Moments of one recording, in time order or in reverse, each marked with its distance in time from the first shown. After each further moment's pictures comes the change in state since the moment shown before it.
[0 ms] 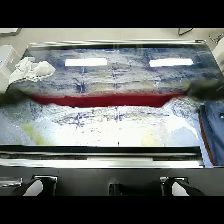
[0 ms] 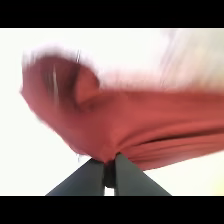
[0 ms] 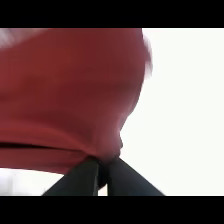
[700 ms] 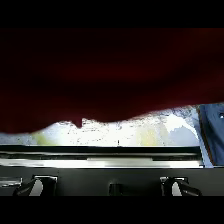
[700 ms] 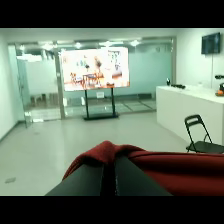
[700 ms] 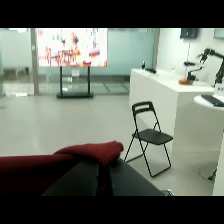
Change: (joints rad) left arm 0.016 0.354 0.635 0.054 0.303 -0.068; right arm 0.000 0.461 0.436 -0.259 -0.364 0.086
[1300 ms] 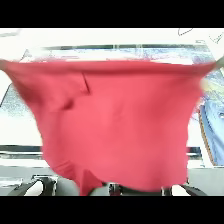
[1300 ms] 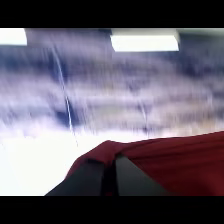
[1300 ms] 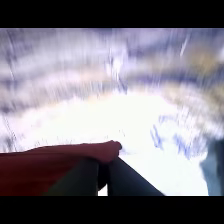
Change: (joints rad) left arm -0.147 -0.389 -0.380 0.073 -0.334 -0.029; right arm 0.079 -0.552 -0.119 0.008 0.513 0.027
